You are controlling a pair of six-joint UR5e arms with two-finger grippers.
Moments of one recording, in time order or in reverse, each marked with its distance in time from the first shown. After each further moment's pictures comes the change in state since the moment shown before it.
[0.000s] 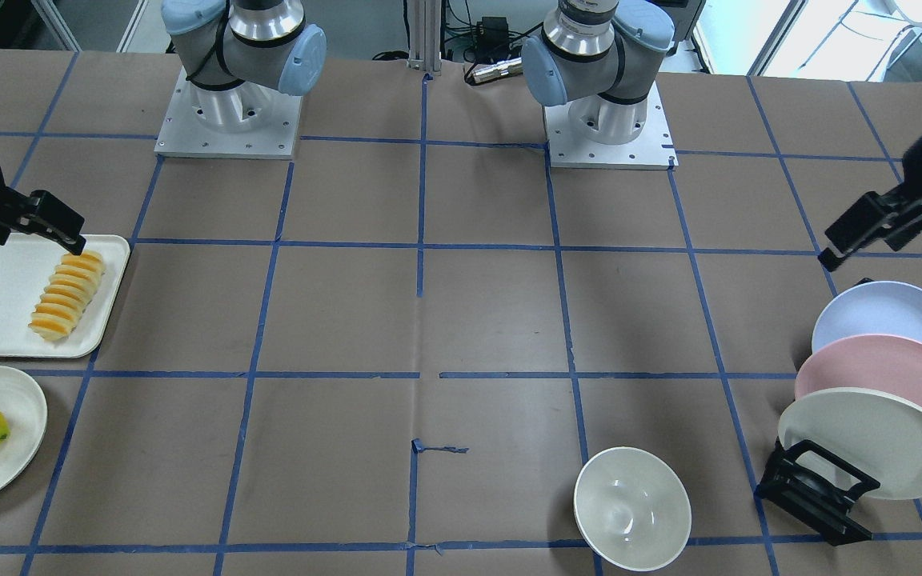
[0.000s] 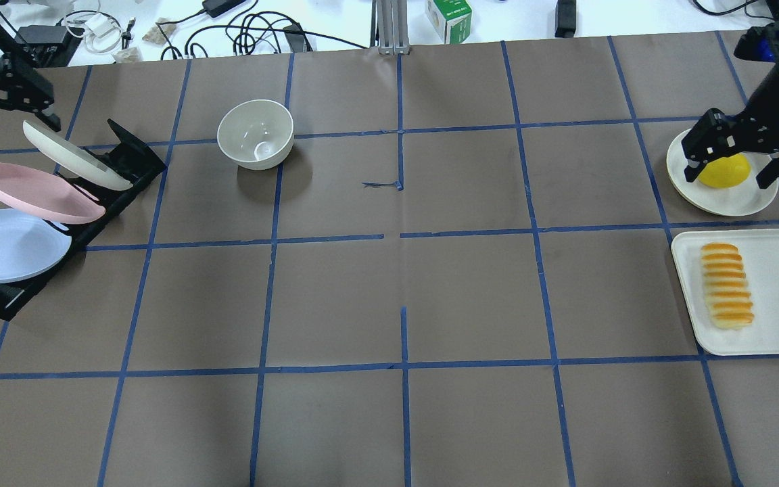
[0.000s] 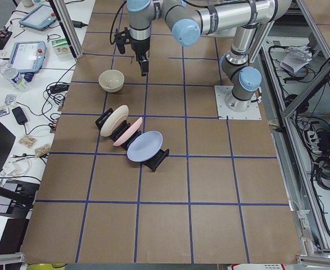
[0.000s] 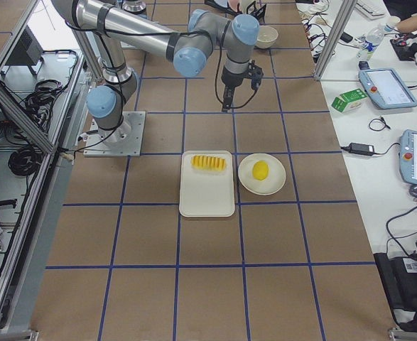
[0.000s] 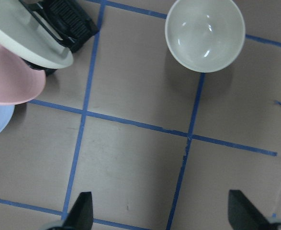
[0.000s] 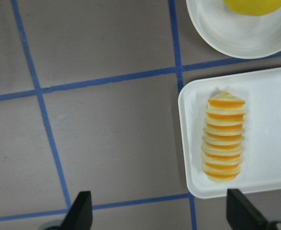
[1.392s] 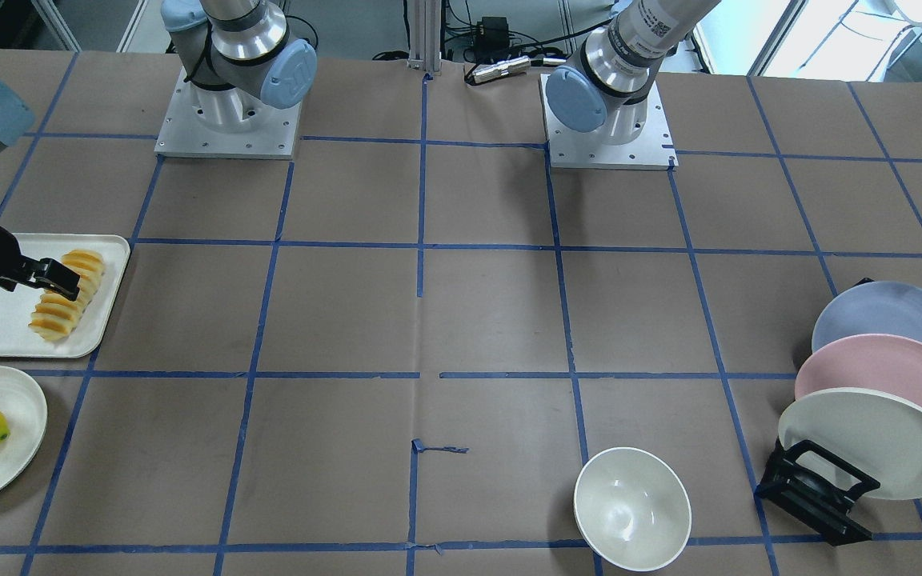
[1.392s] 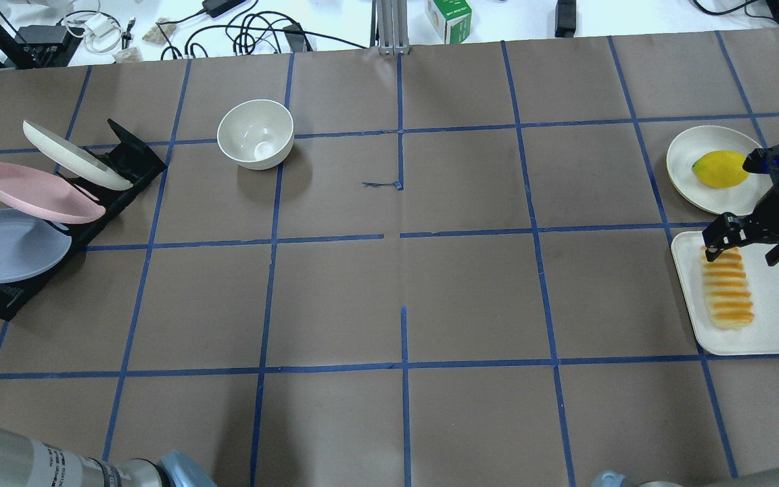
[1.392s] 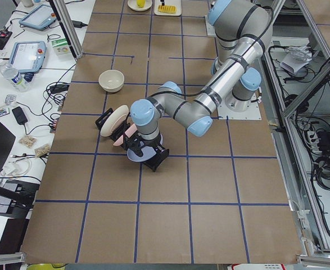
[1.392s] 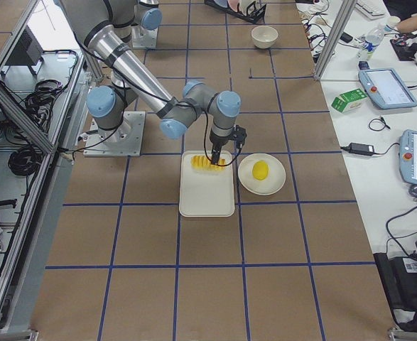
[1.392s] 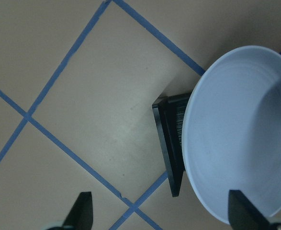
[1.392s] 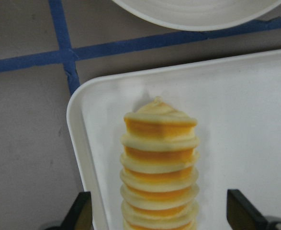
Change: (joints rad) left arm 0.375 -0.314 -0.050 0.240 0.137 0.034; right arm -0.182 0.162 0.296 -0.464 -0.068 -0.178
